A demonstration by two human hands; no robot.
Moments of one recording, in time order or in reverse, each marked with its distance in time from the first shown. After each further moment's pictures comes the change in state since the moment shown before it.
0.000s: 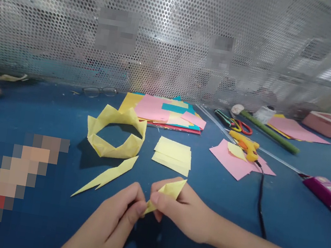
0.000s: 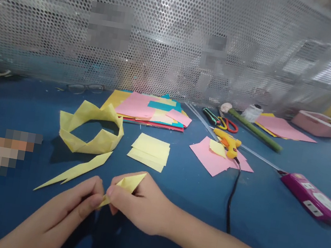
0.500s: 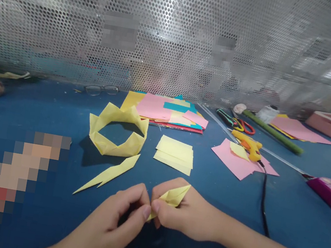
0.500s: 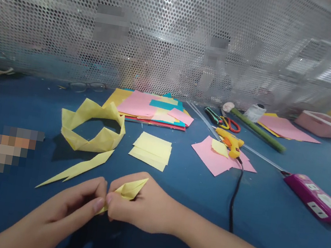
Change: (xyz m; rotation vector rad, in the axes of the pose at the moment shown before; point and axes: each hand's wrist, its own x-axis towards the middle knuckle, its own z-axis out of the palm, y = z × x) left_hand 0.005 -0.001 -0.004 -0.147 -0.104 0.010; right_hand 0.000 0.001 -0.003 0.055 -0.087 0.046
